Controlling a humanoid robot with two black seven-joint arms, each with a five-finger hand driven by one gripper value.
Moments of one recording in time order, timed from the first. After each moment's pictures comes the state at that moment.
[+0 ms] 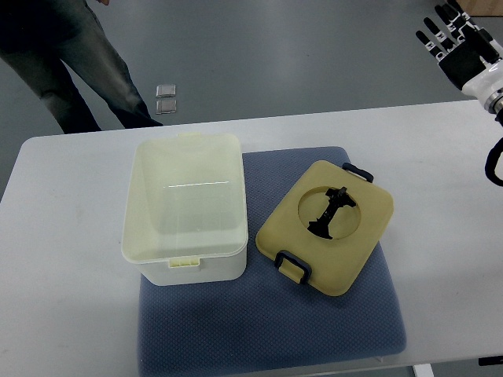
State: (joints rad) left arm 0.04 0.00 -0.02 -0.23 -0.06 -0.07 0.18; right arm 0.86 -0.56 0.47 0.79 0.58 0.37 0.31
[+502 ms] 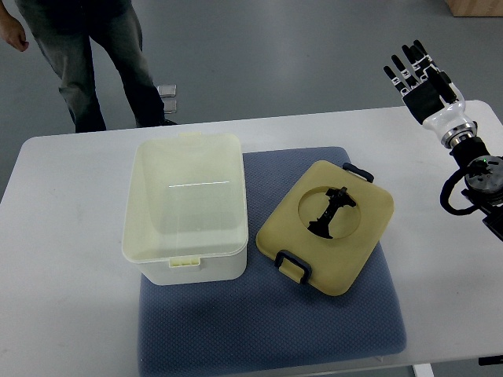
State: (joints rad) left arm 0.04 0.00 -0.02 -0.23 -0.06 -0.07 0.19; right arm 0.82 -0.37 0.51 0.60 0.57 0.48 0.32
